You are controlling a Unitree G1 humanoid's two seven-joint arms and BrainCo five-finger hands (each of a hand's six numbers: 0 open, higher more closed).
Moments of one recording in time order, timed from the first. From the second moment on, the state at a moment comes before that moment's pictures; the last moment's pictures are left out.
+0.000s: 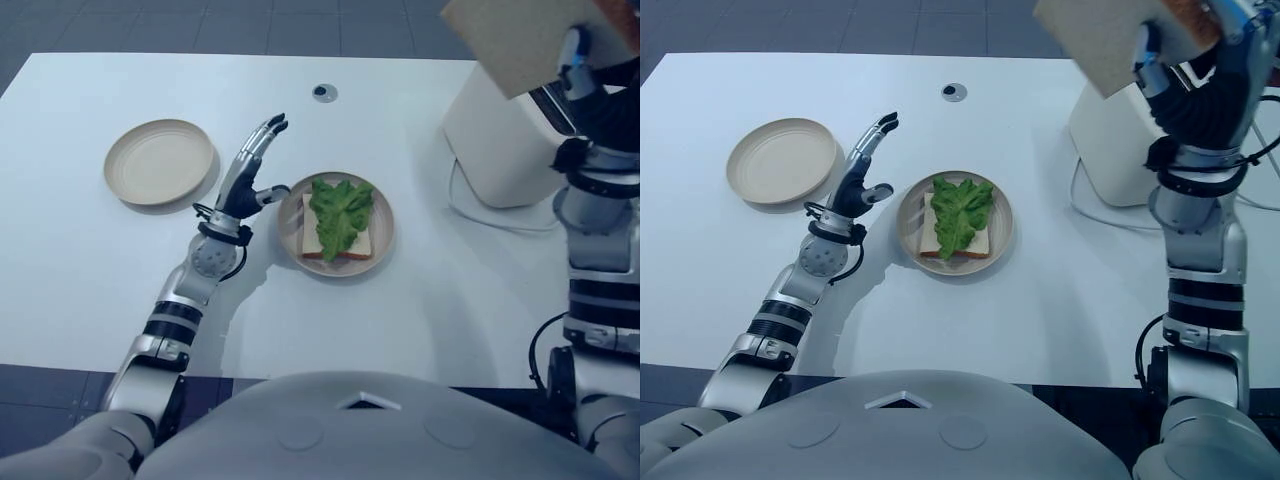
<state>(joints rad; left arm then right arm) -0.15 0.28 -0.16 0.33 0.41 -0.74 0.24 -0.22 -0.60 -0.12 -0.09 -0.30 -0.63 -0.36</state>
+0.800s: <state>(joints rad) -0.12 0.39 -0.18 0.29 0.56 -0.93 0.12 -0.21 -0.41 0.23 0.27 0.00 -0.26 0.44</state>
